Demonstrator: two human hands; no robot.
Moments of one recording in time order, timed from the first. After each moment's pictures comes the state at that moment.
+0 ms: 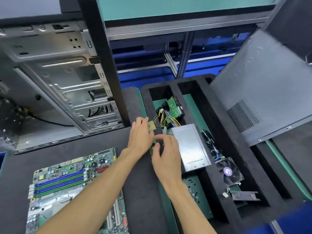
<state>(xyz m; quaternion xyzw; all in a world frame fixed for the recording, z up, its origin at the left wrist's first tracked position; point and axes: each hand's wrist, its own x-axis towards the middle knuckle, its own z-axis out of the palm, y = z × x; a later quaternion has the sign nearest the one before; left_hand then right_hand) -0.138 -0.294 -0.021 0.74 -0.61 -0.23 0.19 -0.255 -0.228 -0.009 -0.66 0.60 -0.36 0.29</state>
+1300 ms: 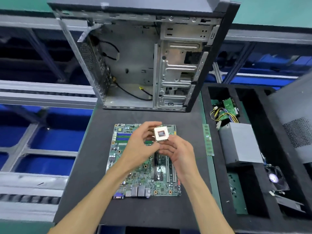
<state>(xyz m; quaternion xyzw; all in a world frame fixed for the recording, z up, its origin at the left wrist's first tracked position) -0.008 -0.073 0.051 0.62 -0.46 -0.38 0.51 -0.148 -0.125 0.042 -0.35 0.40 -0.35 0.77</state>
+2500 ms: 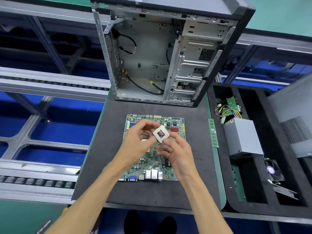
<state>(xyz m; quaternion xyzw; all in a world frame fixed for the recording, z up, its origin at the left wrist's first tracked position) 0.012 -0.011 0.067 0.60 -0.42 -0.38 0.57 -0.133 -0.066 0.042 -0.38 0.36 -0.35 0.78</state>
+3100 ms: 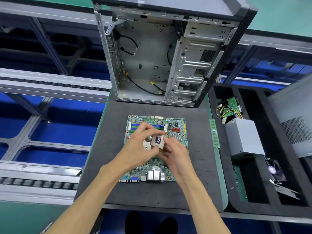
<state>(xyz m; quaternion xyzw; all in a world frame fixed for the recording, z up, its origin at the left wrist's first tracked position) 0.023 -0.002 0.061 0.65 -0.56 -0.30 0.43 -0.124 -0.060 0.037 -0.35 0.39 -0.30 0.80</state>
